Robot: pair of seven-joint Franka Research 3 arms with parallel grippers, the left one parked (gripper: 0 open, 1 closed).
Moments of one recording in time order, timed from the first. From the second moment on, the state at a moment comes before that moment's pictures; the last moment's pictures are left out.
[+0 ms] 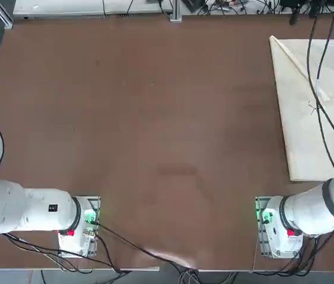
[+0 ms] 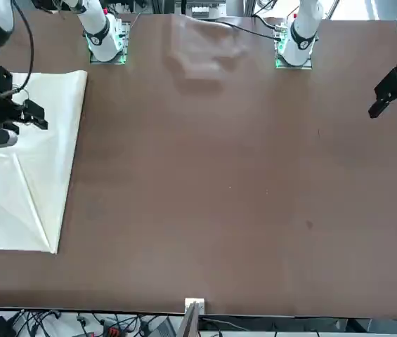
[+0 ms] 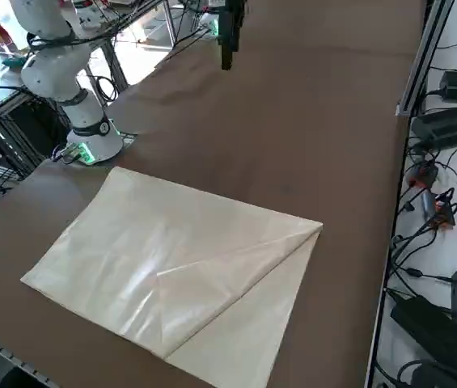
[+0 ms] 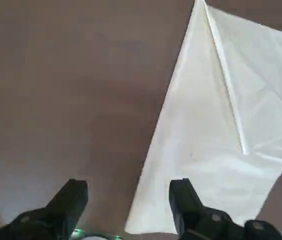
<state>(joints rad) 0.20 0.16 -0.17 -1.51 -0.09 1.51 -0.23</state>
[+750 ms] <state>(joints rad) 0.04 0.14 -0.18 -1.82 -0.10 1.83 -0.46</state>
